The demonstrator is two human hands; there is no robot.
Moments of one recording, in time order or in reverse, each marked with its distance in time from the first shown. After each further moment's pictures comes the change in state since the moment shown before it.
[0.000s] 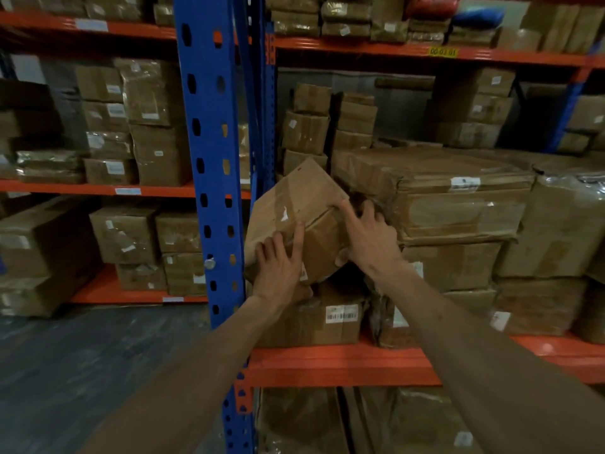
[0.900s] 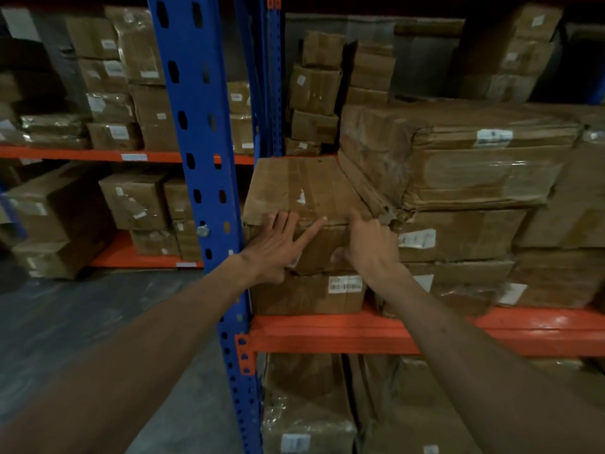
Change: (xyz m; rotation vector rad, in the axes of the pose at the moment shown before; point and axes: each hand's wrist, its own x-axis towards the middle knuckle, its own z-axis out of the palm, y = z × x) left_hand -0.001 -0.027 0.010 0.203 -0.134 0.491; right_hand -0.035 -0.002 0.042 0.144 -0.197 0.192
